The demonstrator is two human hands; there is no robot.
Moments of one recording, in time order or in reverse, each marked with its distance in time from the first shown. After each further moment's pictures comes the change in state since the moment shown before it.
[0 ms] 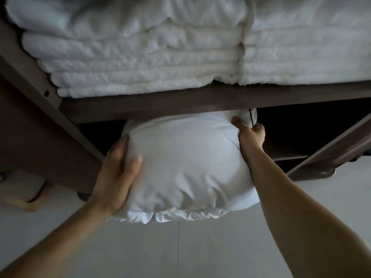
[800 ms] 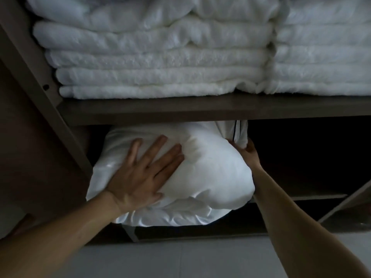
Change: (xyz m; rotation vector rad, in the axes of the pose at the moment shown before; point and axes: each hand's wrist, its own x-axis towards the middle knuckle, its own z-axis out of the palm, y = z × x) left_hand 0.084 -0.094 0.065 1.079 0.084 0.971; right_hand 0.055 0.047 0.054 -0.011 -0.317 -0.094
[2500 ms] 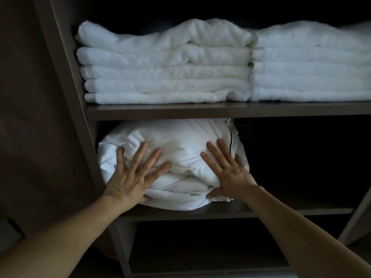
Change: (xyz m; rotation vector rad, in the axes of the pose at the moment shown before) left_hand -0.024 -0.007 0.040 0.268 -0.111 -0.214; right_hand -0.015 0.022 -0.003 -1.609 -0.177 -1.214
